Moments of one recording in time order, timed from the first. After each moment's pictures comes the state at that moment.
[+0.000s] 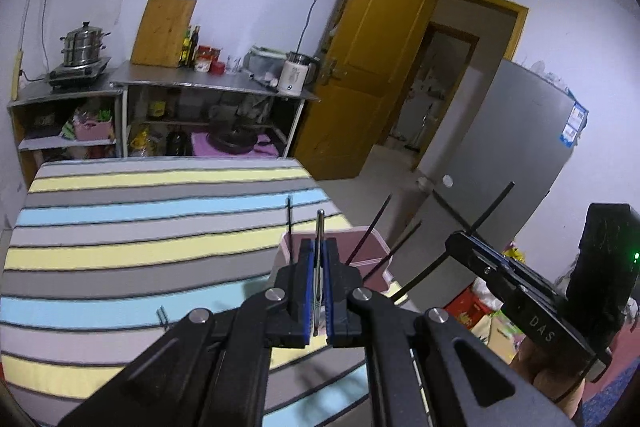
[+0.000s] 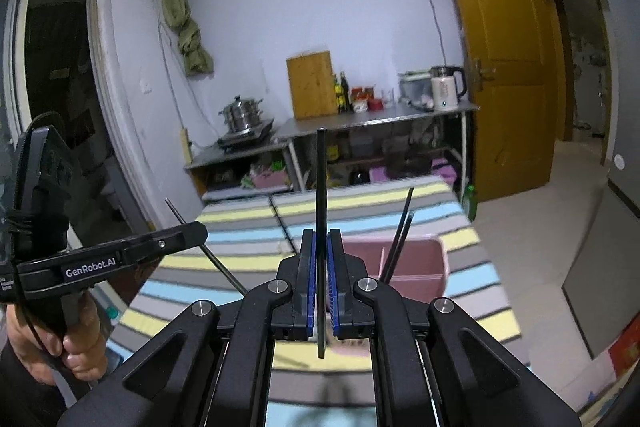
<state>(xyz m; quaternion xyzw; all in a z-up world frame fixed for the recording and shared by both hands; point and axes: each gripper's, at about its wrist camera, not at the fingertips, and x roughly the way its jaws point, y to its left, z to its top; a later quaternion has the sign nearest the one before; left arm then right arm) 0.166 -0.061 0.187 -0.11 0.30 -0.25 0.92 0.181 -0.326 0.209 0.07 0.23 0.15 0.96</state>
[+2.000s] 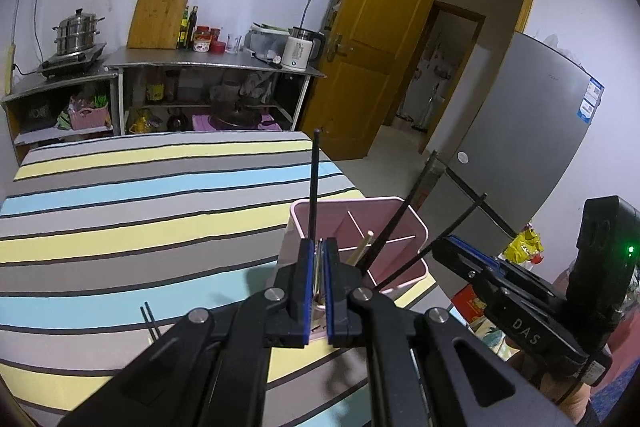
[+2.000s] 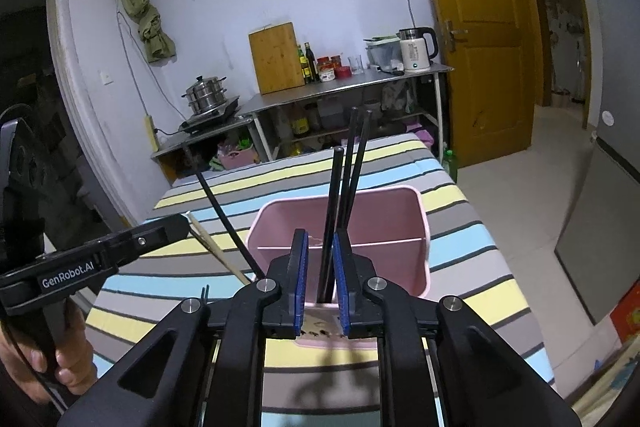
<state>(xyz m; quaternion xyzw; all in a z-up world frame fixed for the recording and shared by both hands) 0.190 -0.083 0.129 -0.08 0.32 -0.24 0.91 0.224 -0.340 0.141 0.09 0.29 0.11 0.95</state>
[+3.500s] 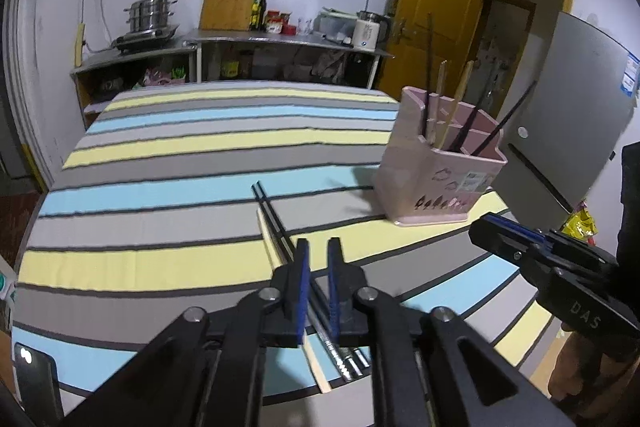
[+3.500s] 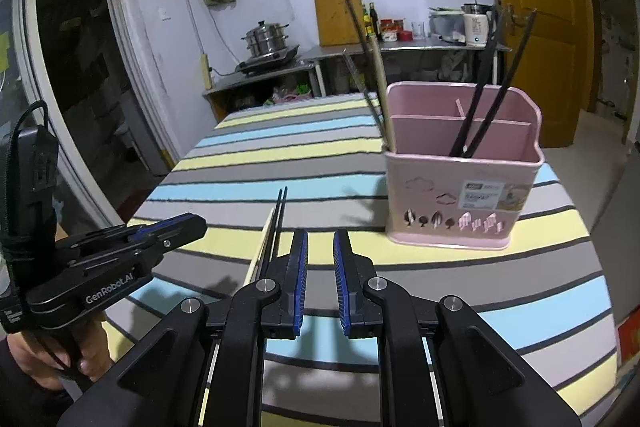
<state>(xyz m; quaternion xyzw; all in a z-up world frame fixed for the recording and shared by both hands) 0.100 -0.014 0.044 -0.06 0.35 -0.12 0.93 0.151 -0.256 0.081 0.04 0.34 0.20 0.92</state>
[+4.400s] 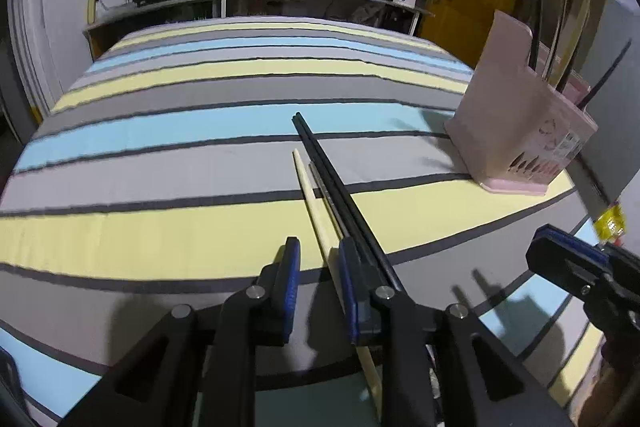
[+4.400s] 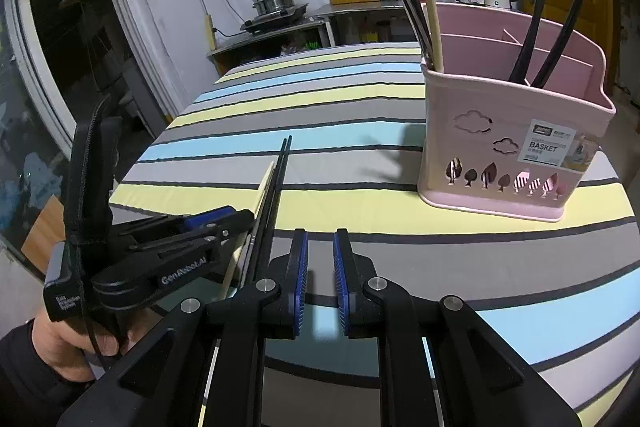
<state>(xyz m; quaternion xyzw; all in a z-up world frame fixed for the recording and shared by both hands) 0.151 -0.015 -0.034 -0.04 0.42 -0.07 0.90 0.179 -0.231 0.026 0.03 0.40 0.22 0.89</state>
